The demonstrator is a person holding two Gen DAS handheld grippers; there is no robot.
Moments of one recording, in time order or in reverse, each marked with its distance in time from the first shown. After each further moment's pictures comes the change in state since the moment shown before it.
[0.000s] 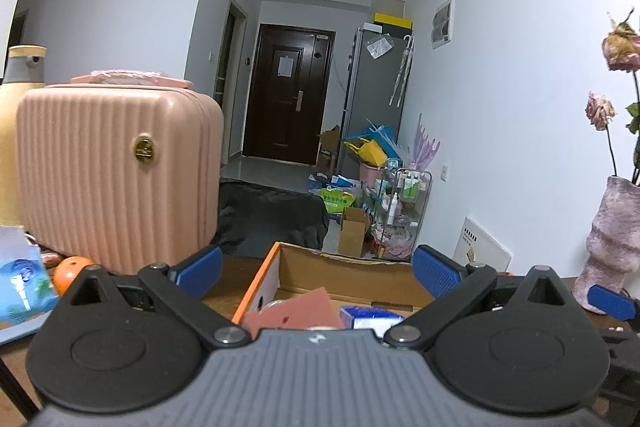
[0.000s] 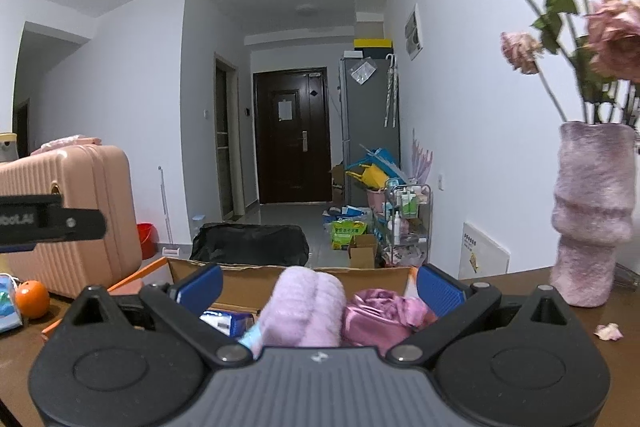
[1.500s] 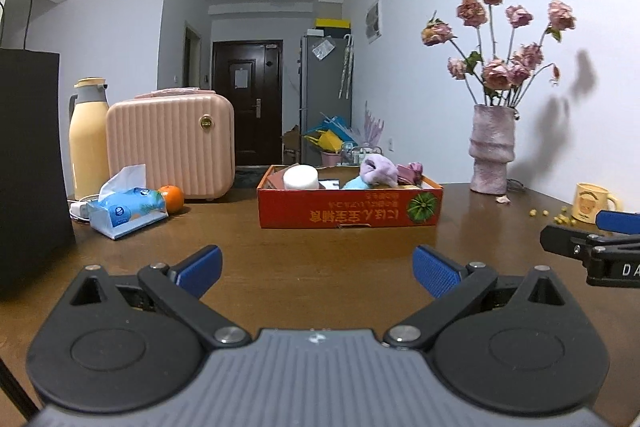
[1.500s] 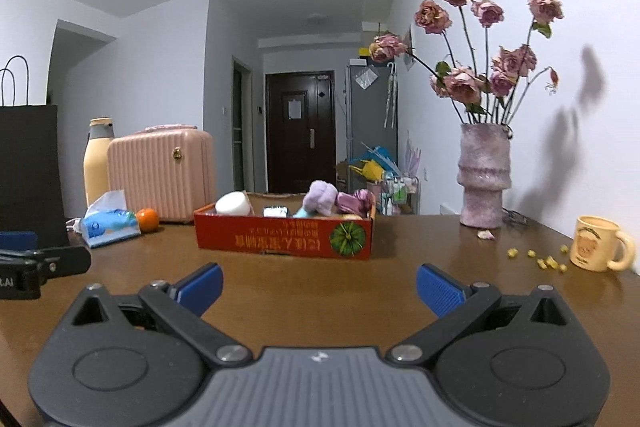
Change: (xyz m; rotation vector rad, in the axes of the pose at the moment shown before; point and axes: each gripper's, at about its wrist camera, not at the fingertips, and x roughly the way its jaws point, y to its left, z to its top) left arm -0.355 0.023 -0.128 0.166 -0.013 -0.108; right arm -0.372 0.010 -0.083 -0.031 0.012 0.015
